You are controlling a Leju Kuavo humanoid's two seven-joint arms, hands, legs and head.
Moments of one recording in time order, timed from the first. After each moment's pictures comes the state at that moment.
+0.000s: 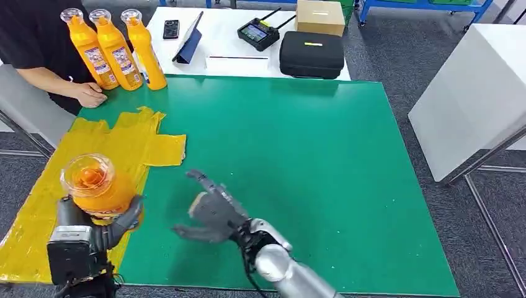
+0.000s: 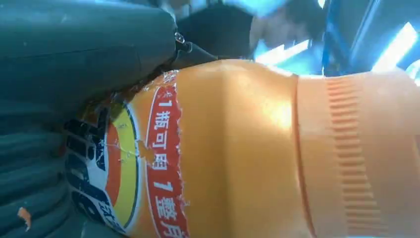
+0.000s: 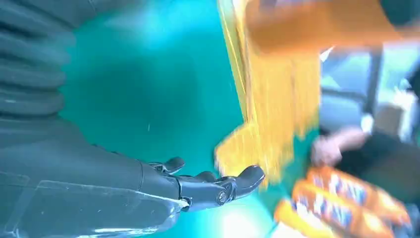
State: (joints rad) left arm 0.17 -0.01 -0.19 -1.73 -0.45 0.53 -0.34; right arm -0.27 0.17 0.61 -1.16 0.25 0.04 -0.07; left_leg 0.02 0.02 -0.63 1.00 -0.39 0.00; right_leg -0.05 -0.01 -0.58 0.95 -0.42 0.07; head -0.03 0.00
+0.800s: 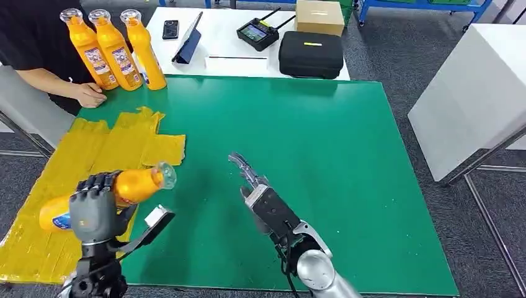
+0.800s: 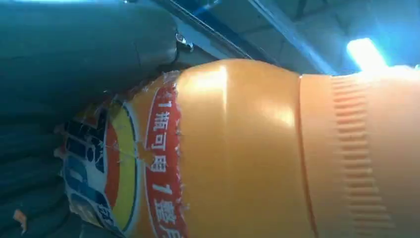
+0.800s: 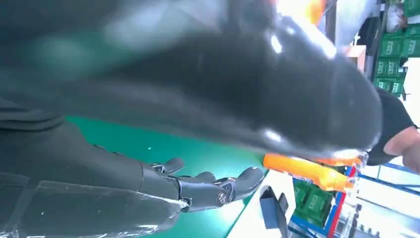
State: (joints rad) left arm -0.01 0.05 -0.15 -1.27 -1.55 0.69 0.12; right arm -0.16 0.05 0.51 -1.41 0.19 0.05 -0.08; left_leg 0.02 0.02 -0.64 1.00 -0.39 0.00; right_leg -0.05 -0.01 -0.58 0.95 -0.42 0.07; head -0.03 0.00
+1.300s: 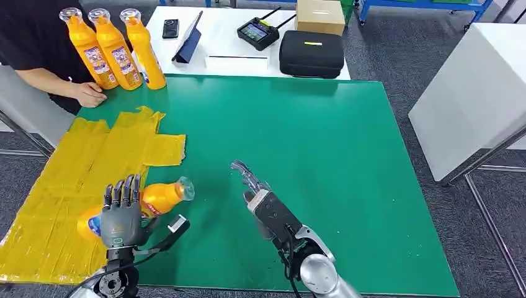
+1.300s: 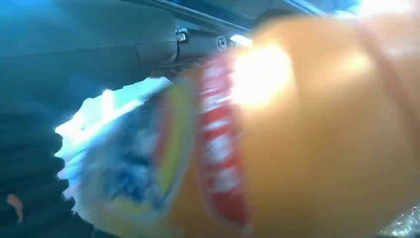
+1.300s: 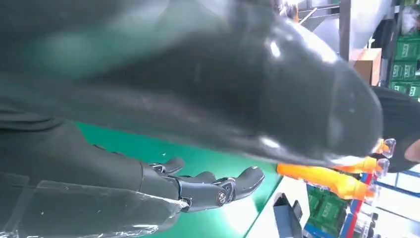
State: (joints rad) left arm -0.13 0.19 -0.51 -0.95 -1.57 0.69 0.50; right arm -0.14 0.03 0.51 -1.41 0.18 0.05 -0.07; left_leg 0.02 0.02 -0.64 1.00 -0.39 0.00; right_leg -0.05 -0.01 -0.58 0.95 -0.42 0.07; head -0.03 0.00
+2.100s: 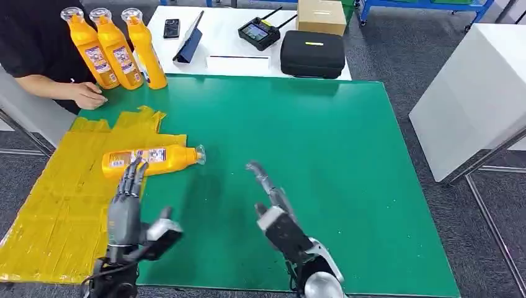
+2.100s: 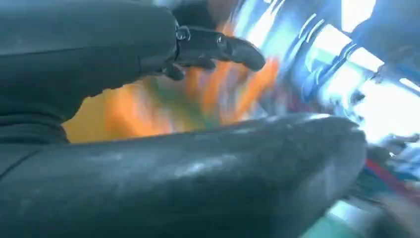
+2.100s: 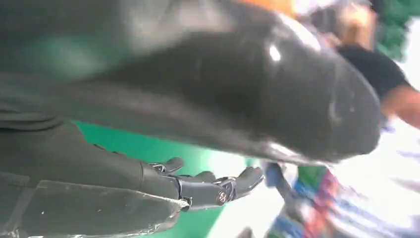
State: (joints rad) left arm 0.04 0.09 -0.33 -1.36 -0.46 0.51 -0.37; right arm -0.01 0.03 0.48 -1.53 0.33 -0.09 -0.19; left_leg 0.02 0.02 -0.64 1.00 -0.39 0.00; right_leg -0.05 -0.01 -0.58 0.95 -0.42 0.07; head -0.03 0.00
